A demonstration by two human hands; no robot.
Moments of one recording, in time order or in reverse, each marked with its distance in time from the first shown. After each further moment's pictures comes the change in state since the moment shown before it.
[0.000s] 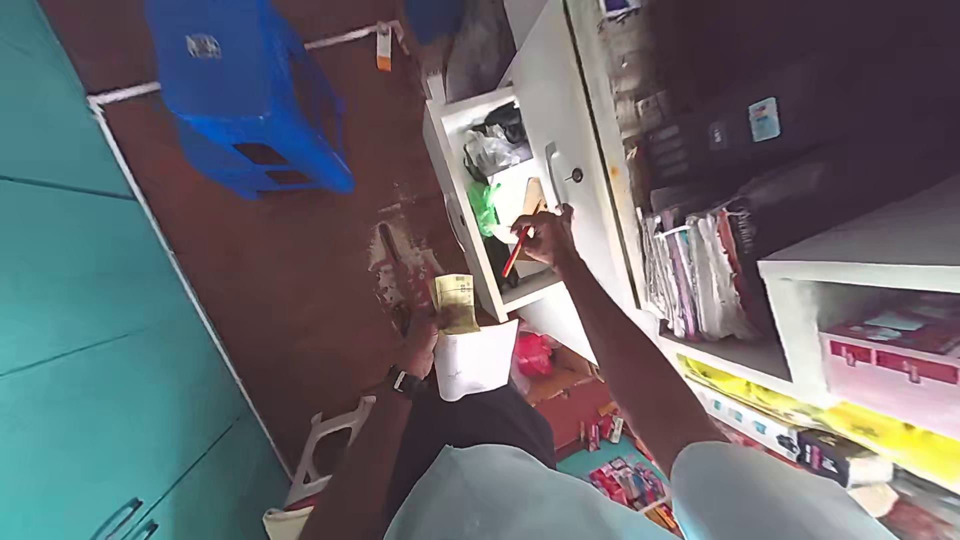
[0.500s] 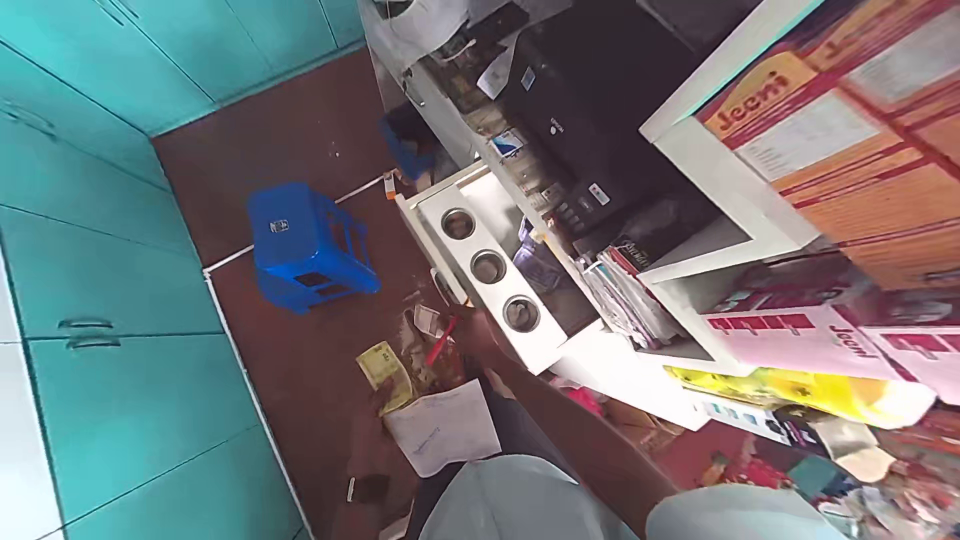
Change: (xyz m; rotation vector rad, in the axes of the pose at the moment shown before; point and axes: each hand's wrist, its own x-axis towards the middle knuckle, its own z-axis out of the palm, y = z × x) left_hand -0.115 0.084 -0.053 -0.132 0.215 0.179; right_hand -0.031 -0.185 -0.015 0.739 0.094 0.219
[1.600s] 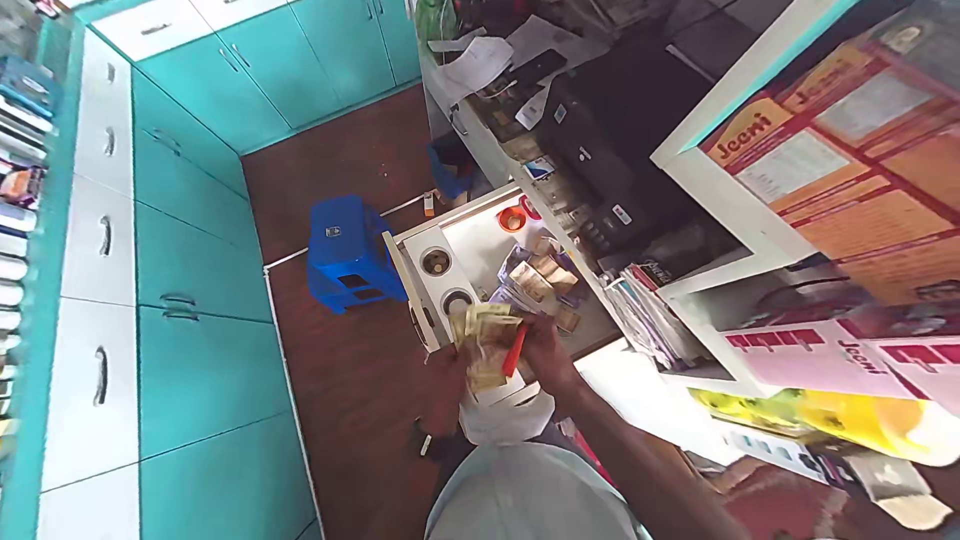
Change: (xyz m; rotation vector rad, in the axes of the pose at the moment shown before) left_hand -0.044 0.026 0.101 0.267 -0.219 0.341; right_hand -0.084 -0.080 -0.077 0.521 0.102 -0.081
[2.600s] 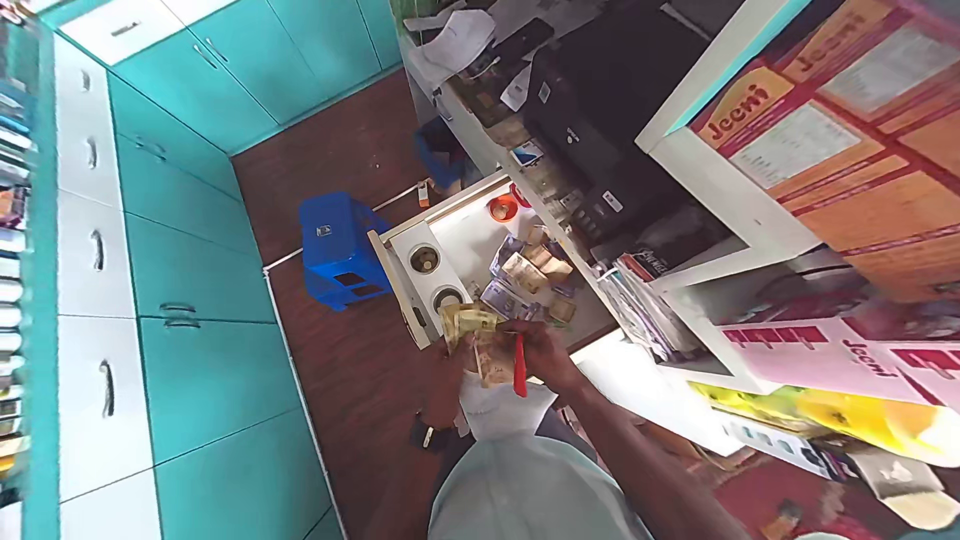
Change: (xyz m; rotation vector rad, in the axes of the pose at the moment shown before) left_hand 0.016 0.001 0.028 0.127 0.113 -0.024; right_hand 0.002 0.020 -0.038 -0.088 -0.181 0.053
